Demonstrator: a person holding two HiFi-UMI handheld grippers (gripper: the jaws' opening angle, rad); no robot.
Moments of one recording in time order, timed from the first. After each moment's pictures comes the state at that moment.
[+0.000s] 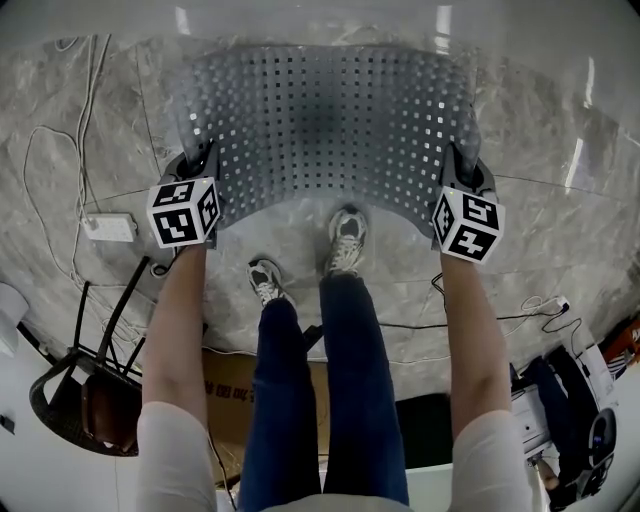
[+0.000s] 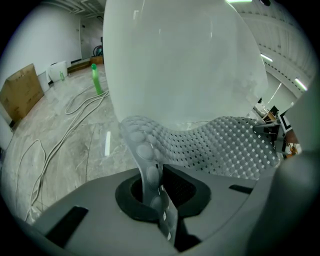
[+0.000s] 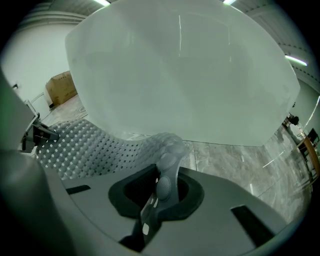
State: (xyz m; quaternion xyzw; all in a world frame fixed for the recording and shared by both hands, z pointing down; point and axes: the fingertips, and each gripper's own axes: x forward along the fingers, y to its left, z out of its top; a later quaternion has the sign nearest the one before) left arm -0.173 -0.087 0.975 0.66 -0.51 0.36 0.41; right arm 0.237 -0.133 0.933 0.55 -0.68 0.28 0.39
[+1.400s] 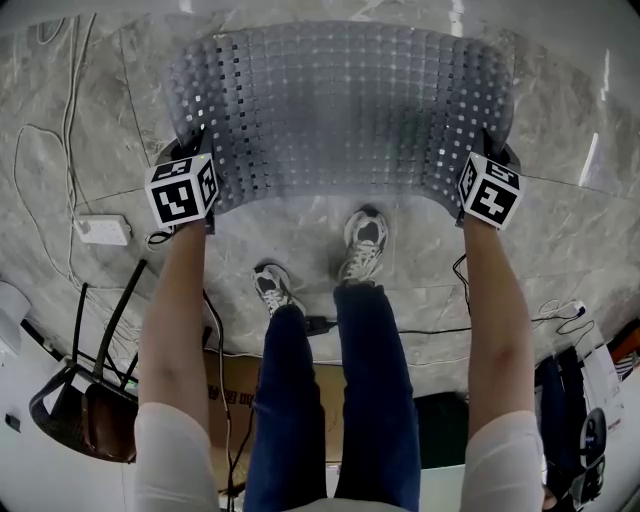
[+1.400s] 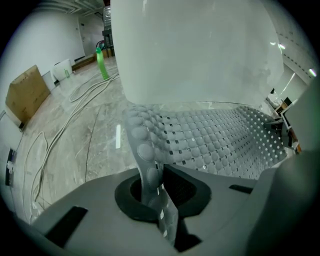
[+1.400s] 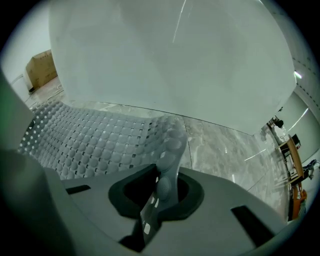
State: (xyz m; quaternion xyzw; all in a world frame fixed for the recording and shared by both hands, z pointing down) left arm -0.213 -0.074 1.070 0.61 -0.53 0.42 0.42; right arm 0.285 -0.127 1.054 0.58 -0.60 0.28 0.47
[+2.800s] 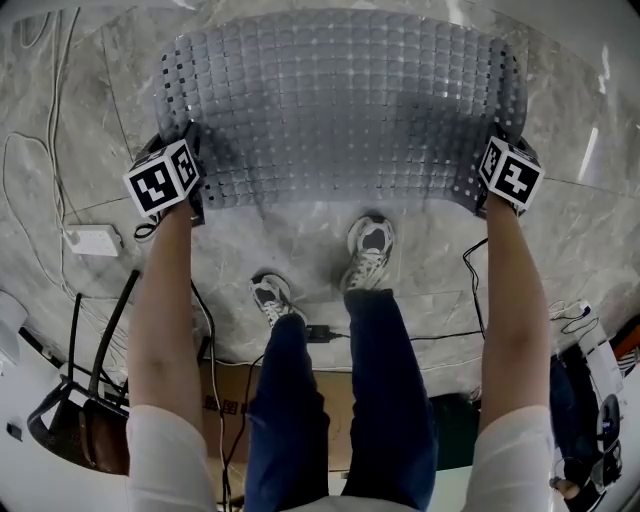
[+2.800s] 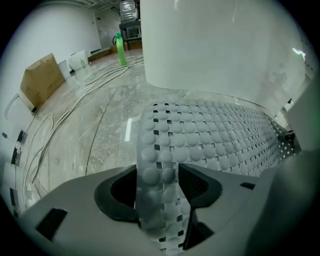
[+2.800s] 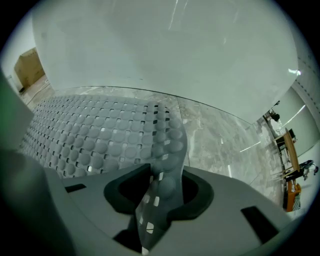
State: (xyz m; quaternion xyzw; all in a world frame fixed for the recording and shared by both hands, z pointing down) left arm -0.260 -0.070 1.124 0.55 -0.58 0.41 0.44; right arm 0.325 -0.126 1.109 0.58 -0.56 0.32 0.49
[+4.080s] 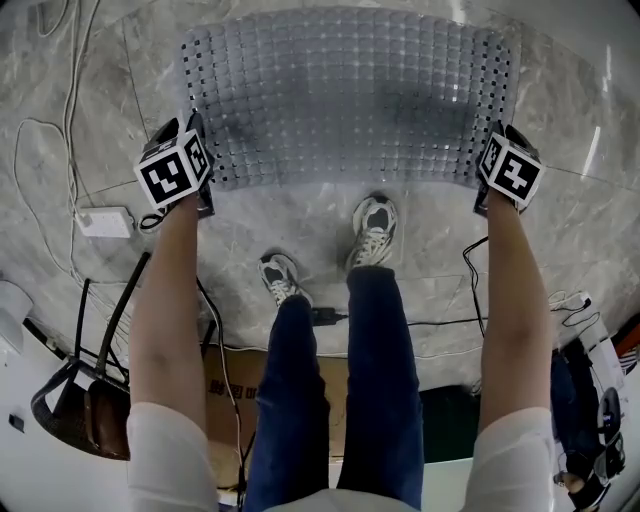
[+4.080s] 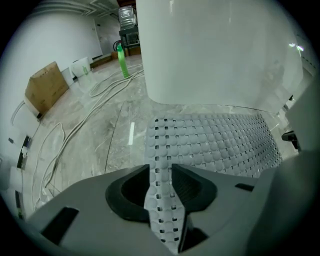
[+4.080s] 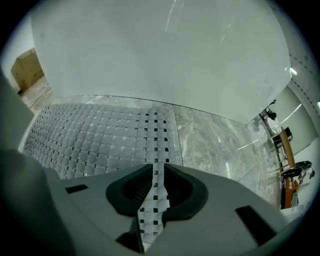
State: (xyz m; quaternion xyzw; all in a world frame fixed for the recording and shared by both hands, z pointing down) left arm -0.259 -0.072 1.069 0.55 -0.59 0.41 0.42; right arm 0.315 -0.116 1.052 0.60 -0.54 0.31 0.50
